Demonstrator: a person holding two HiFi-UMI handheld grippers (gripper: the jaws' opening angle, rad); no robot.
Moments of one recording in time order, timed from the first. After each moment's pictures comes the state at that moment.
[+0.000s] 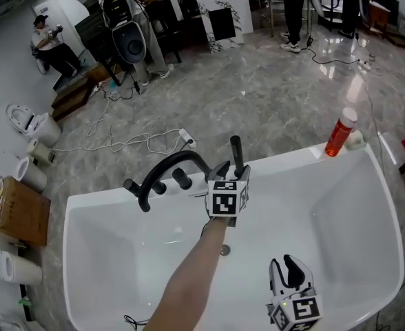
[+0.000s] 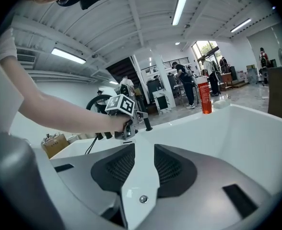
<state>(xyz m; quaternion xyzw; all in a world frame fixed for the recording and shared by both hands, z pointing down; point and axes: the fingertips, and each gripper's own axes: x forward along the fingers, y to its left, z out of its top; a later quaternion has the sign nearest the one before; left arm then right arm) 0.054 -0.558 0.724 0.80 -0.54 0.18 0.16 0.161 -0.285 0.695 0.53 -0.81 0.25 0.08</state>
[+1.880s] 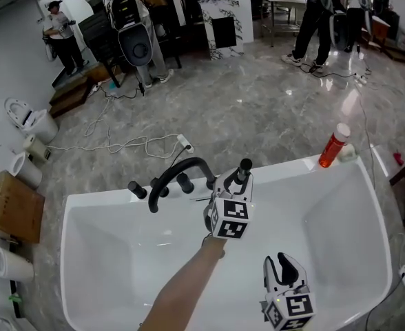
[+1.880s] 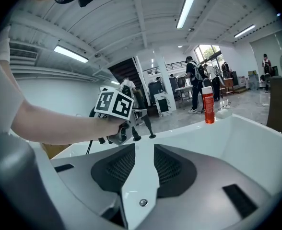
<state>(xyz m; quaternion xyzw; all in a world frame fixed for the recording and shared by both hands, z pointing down) 0.052 -0.503 0.622 0.83 -0.53 0.18 0.00 0.127 -0.275 0.636 0.53 -0.81 0.23 0.09</state>
